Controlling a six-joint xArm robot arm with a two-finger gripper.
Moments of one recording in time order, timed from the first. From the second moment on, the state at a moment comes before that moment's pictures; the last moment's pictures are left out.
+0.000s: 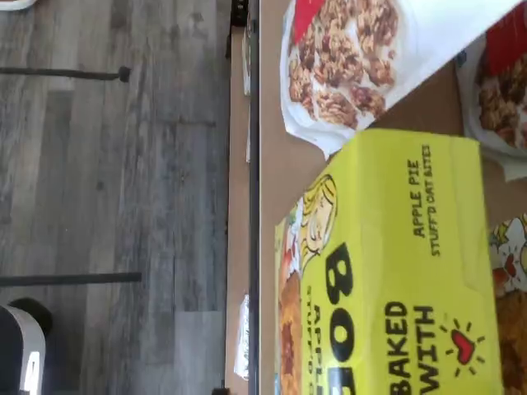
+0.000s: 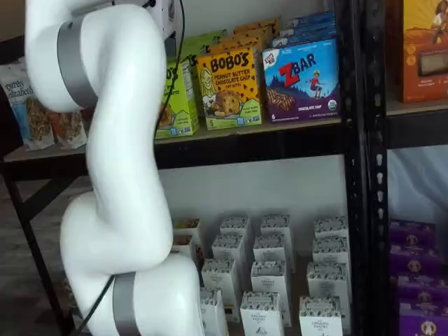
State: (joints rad) arm 0.16 -0.11 -1.68 0.28 1.63 -1.34
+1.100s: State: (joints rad) arm 0.18 -0.06 -1.67 0.23 1.61 -1.35
